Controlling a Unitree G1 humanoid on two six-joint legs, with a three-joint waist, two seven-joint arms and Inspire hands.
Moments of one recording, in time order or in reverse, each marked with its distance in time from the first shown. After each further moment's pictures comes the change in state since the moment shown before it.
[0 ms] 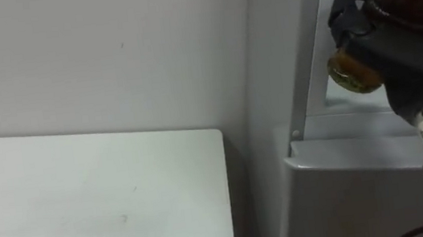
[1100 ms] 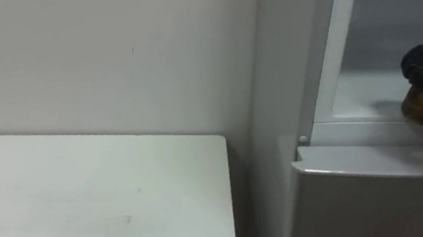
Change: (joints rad) left arm 0.054 -0.006 0.041 -0.059 -0.002 0.025 -0.027; right arm -0.081 -0.084 -0.035 0.371 -0.009 0.050 -0.196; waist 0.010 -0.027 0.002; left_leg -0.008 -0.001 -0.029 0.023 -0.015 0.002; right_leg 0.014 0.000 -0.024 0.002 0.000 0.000
